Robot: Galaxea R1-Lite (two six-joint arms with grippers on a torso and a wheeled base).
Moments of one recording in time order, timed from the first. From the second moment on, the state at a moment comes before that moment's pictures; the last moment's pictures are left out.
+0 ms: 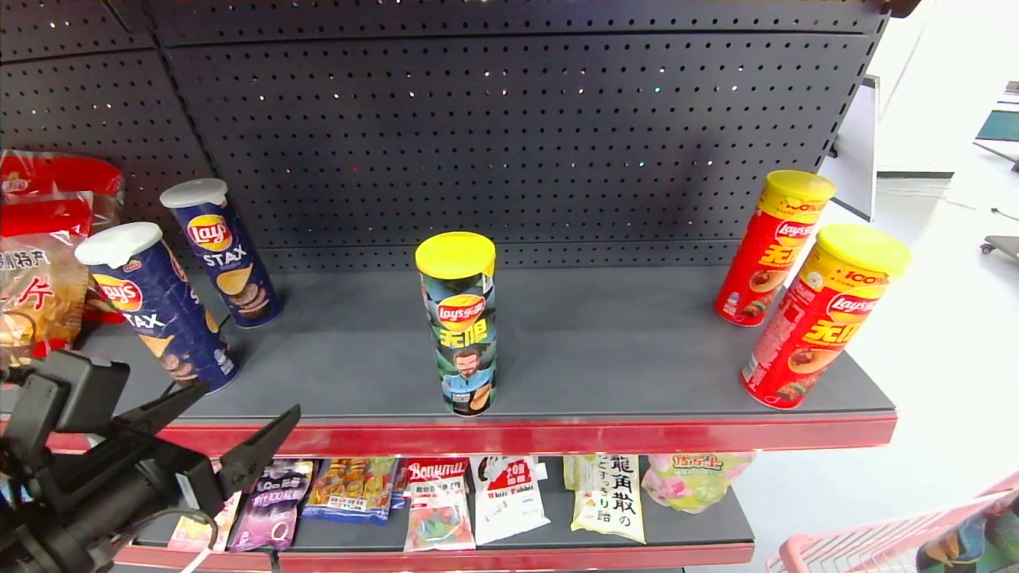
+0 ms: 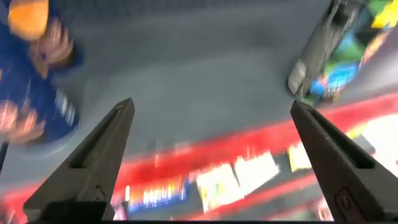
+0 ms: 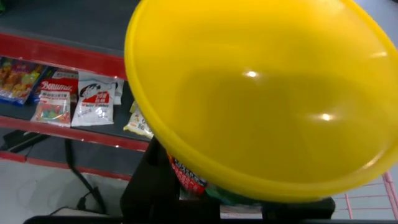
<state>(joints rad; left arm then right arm) -0.22 1.29 -0.04 -1.06 -0.06 -0.01 0.17 0.52 -0.47 0.22 -0.08 -0.16</state>
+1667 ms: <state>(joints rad) -0.20 0.11 -0.08 0.12 0.07 -0.01 0.26 1.03 -0.66 -0.20 0.13 -0.19</state>
